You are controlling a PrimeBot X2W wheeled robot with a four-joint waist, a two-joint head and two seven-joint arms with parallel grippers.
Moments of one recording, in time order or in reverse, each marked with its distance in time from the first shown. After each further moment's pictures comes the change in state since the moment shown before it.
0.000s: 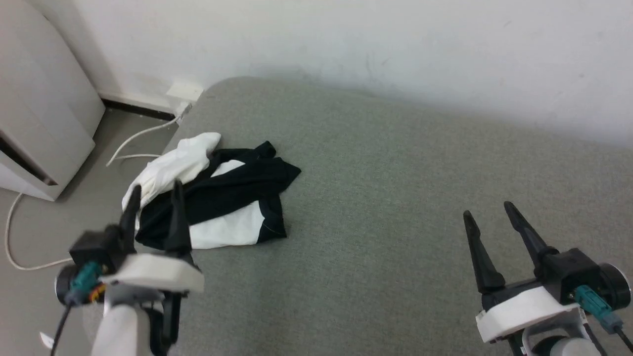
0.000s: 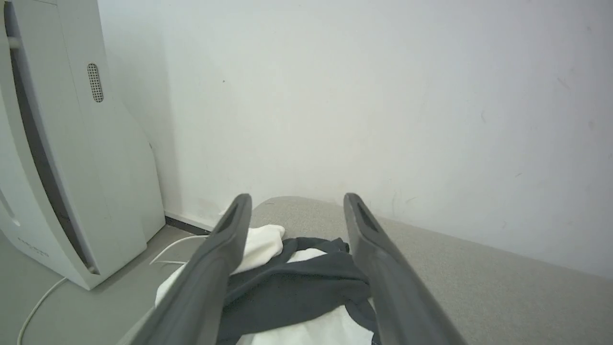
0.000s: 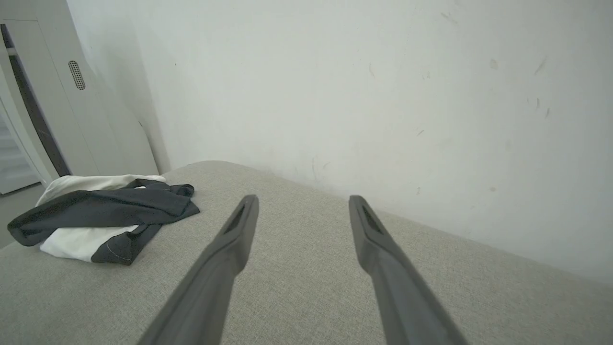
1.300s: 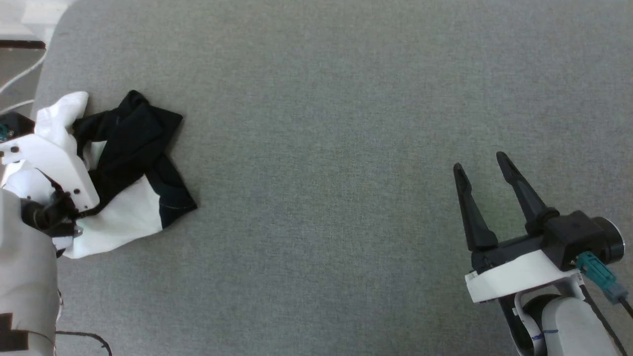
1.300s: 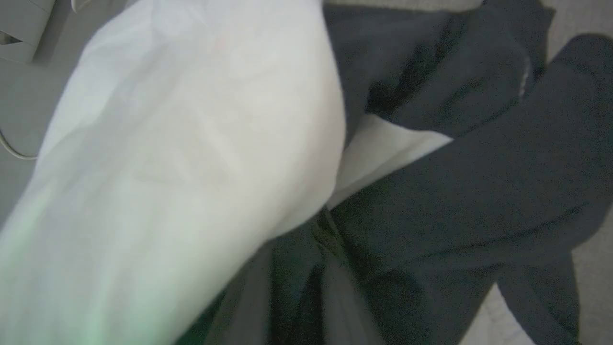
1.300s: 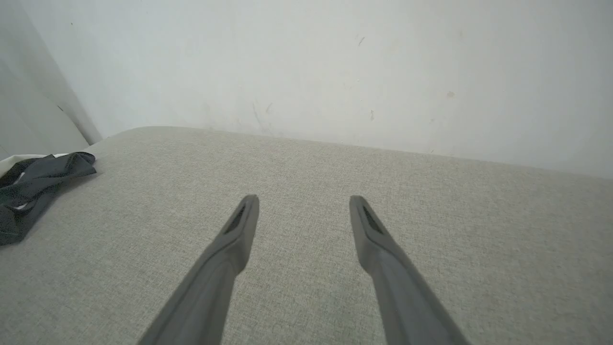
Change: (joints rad) left arm -0.675 0.363 -0.010 0.832 -0.242 -0.069 0.741; right arm -0.147 0.002 0.047 -0.001 0.024 0.000 -0.034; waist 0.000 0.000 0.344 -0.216
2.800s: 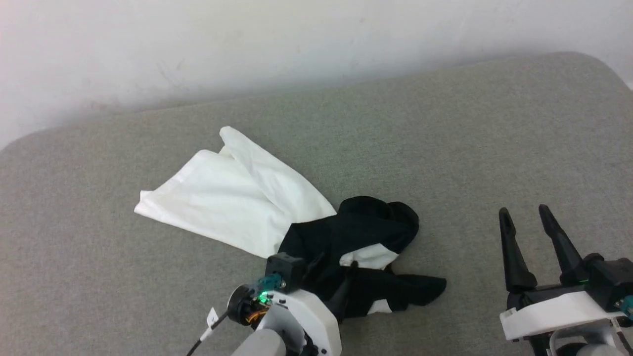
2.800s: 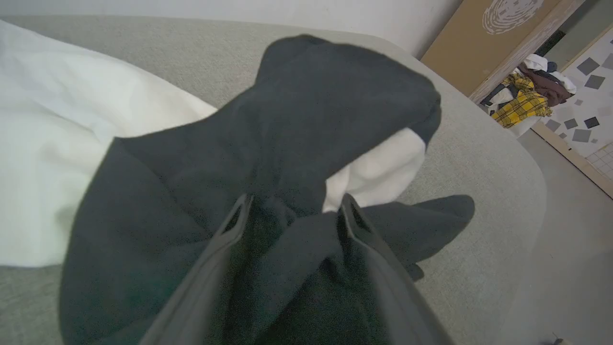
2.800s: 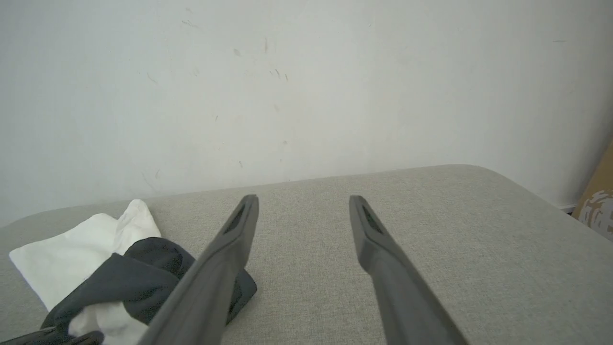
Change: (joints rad) left arm 0.507 -0.370 -0.657 -0.422 -0.062 0.082 -0.665; right arm 0.165 -0.001 -0.131 0.009 0.118 0.000 -0.025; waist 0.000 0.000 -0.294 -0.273
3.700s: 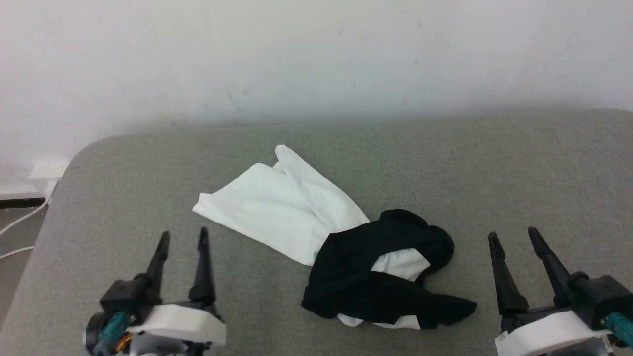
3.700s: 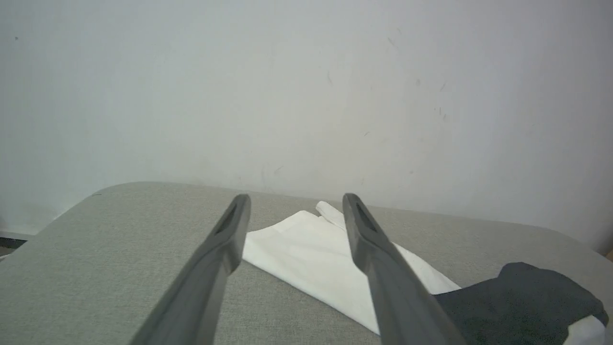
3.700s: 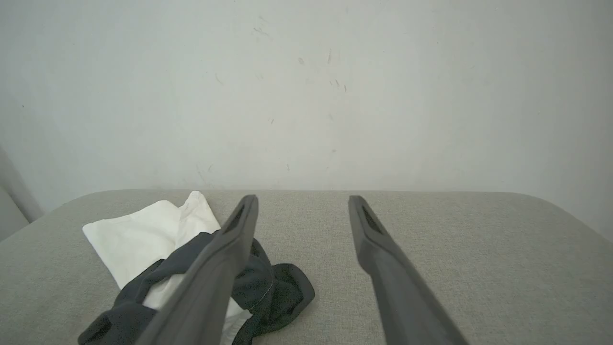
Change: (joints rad) left arm 0.269 0.099 0.430 -0.415 0.134 0.129 -0.177; right arm 0.069 0.000 0.024 -0.036 -0.050 0.000 0.038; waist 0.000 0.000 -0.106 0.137
